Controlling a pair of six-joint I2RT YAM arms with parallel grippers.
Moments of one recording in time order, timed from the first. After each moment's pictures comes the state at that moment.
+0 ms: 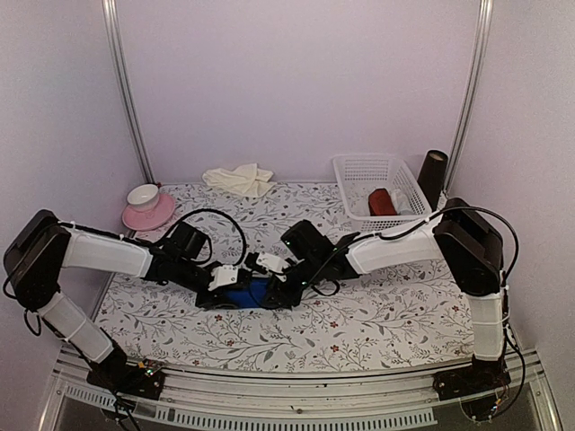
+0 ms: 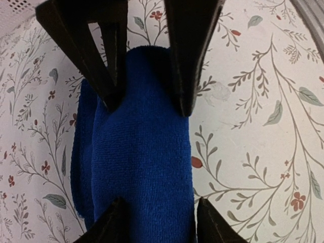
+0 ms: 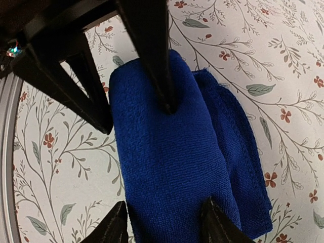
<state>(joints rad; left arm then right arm) -0.58 1.54 0.67 -0.13 0.49 0.92 0.99 2.11 1.38 -0.11 -0.33 -0.22</state>
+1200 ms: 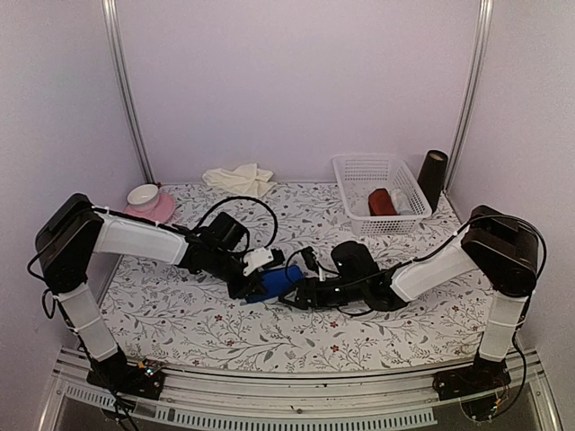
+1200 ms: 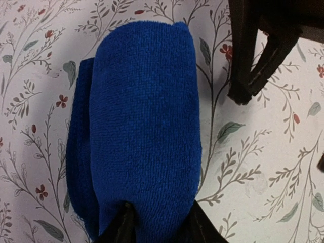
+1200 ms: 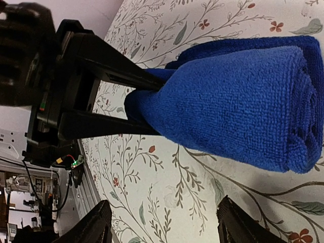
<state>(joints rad) -0.74 1.76 0.95 -0.19 0.29 0.44 0.96 1.88 0.83 0.51 -0.37 0.78</state>
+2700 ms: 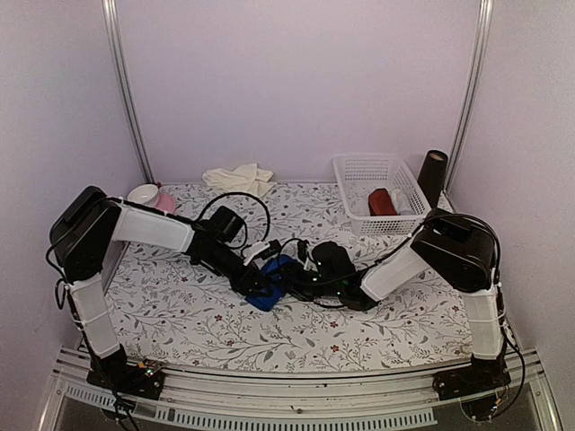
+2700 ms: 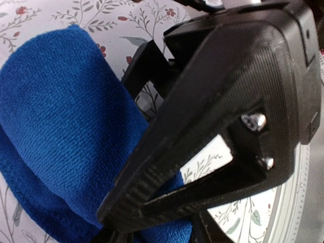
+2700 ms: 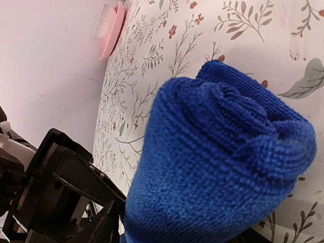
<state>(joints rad) -0.65 1.88 1.05 -0.28 0.66 0.25 0.96 2.17 1.03 0.74 -0.19 1.12</state>
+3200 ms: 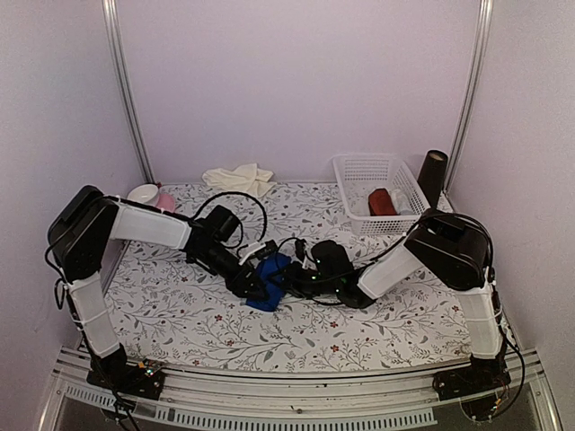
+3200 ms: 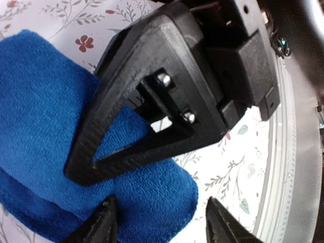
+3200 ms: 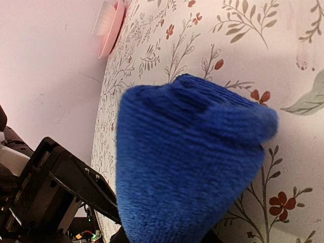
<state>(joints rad) -0.61 1.88 1.06 -0.34 0.74 0.28 0.93 2.21 1.06 0.76 -0.23 1.10</state>
